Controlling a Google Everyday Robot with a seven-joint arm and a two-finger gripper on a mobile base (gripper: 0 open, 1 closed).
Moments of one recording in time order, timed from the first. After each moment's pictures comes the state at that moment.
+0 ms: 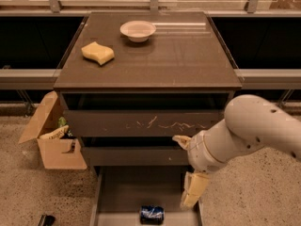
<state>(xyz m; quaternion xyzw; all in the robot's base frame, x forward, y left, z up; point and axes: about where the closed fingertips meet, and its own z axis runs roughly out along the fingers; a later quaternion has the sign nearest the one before) 0.405 -0.087 0.705 -0.68 0.68 0.17 0.21</state>
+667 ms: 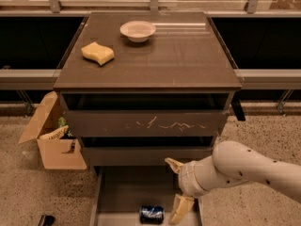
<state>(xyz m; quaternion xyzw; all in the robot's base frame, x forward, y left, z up) 0.406 -0.067 0.581 -0.67 0.67 0.20 0.26</state>
